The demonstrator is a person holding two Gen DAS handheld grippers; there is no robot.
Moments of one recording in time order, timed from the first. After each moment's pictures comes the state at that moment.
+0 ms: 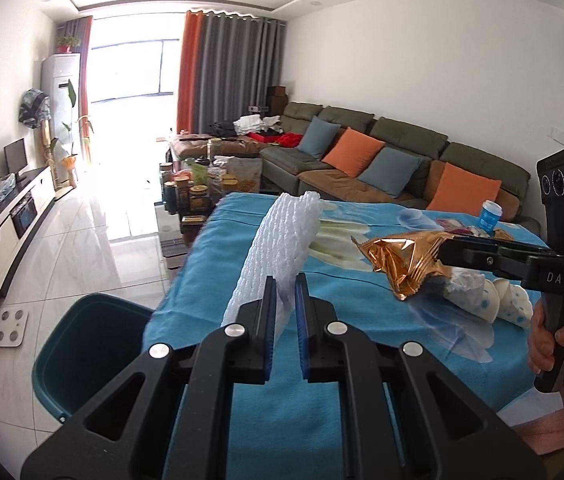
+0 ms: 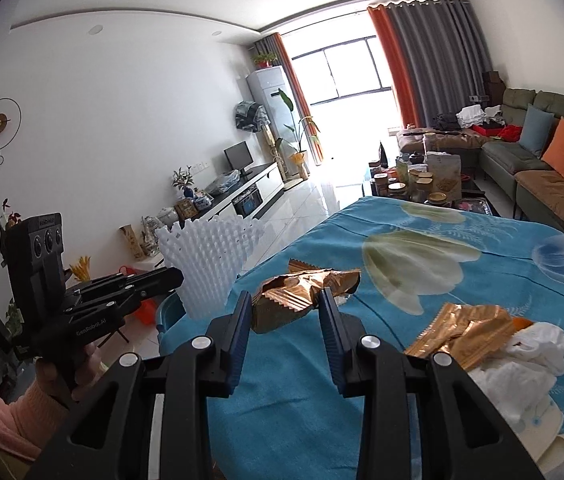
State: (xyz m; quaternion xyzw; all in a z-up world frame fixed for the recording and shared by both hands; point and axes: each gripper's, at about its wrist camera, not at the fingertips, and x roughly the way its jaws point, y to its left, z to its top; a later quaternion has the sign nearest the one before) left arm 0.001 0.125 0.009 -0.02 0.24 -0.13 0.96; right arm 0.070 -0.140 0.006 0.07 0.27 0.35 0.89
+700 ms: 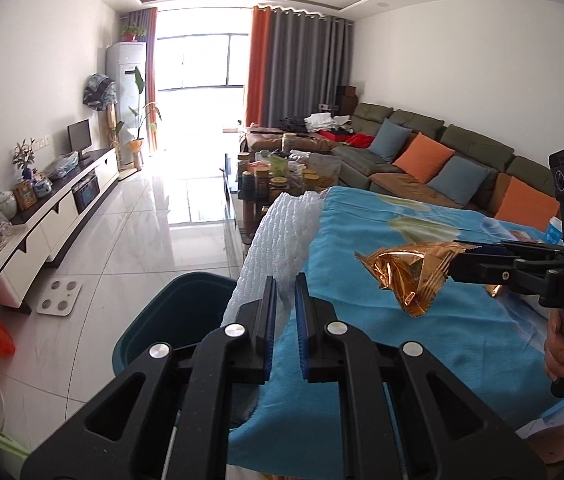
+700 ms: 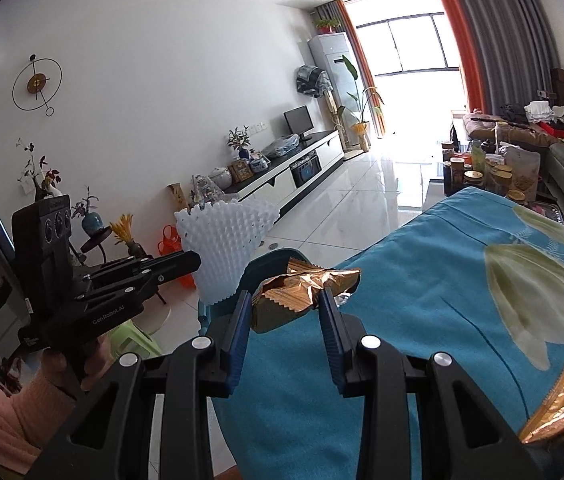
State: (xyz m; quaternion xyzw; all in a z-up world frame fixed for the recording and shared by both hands) left arm -0.008 0.224 -0.002 -0.03 0.25 -0.01 0.97; right arm 0.103 -0.025 0.000 0.02 0.30 0.45 0.84
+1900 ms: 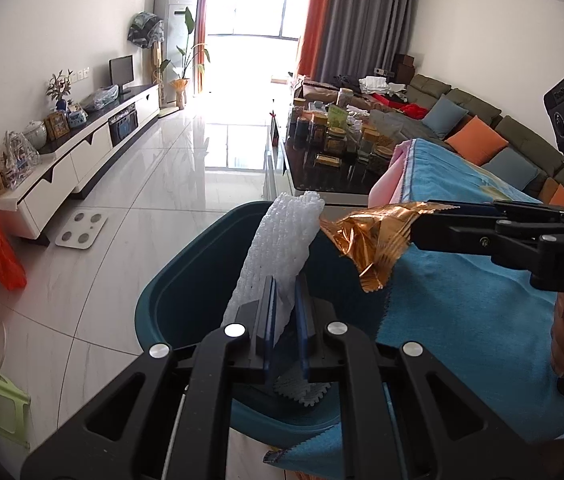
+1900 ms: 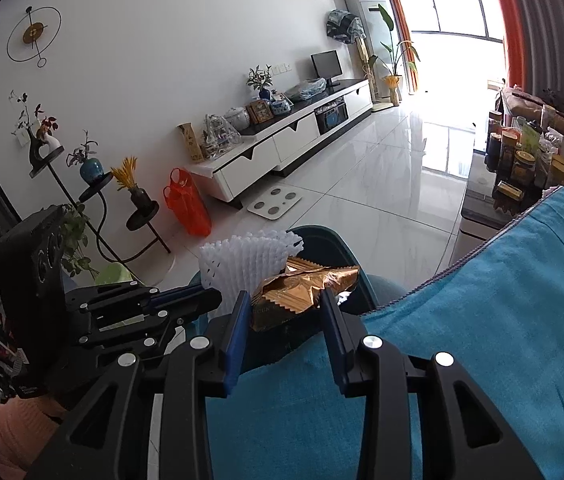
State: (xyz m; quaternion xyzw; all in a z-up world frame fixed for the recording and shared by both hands) left arm 0.039 0.292 -0.073 -0.09 0.34 0.07 0.93; right arm 0.154 0.108 -0.035 -0.05 0.38 0.48 0.79
